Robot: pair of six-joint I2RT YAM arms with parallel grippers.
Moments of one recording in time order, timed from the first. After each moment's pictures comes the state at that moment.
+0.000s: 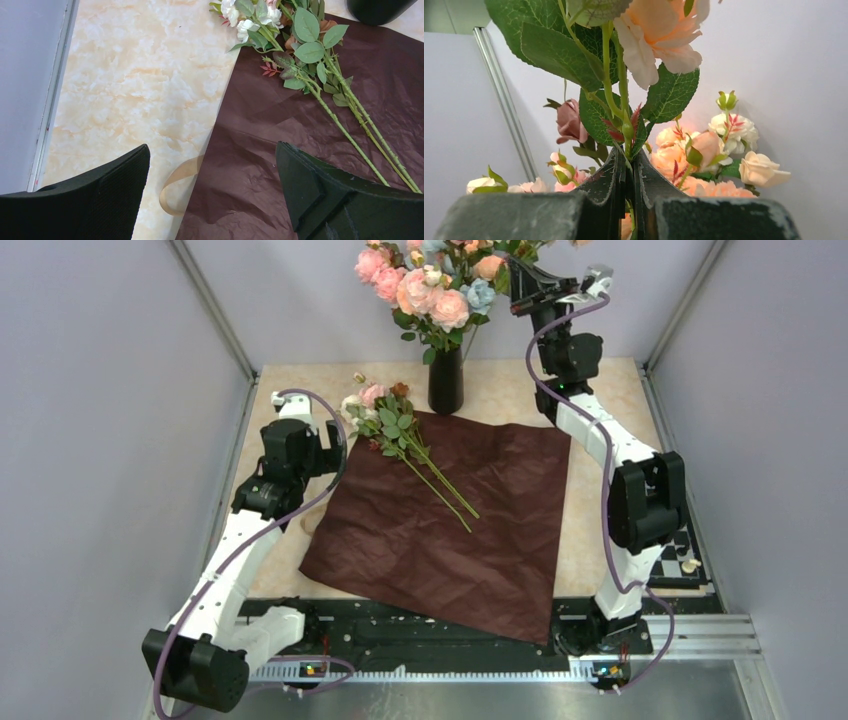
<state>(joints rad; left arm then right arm) -0.22 1.02 0.97 -0.45 -0.25 -0.17 0.32 1.86 1.59 1.05 -0.05 0.46</state>
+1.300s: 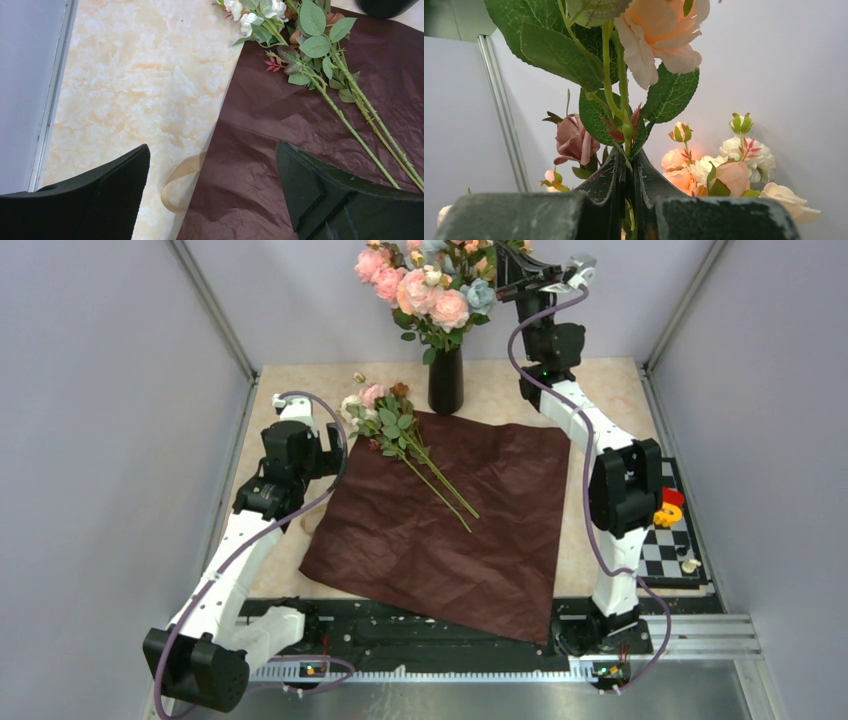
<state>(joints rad) -0.22 1.02 0.95 -0.45 -0.26 -0.17 0.36 2.02 1.82 1.07 -0.03 0.39</state>
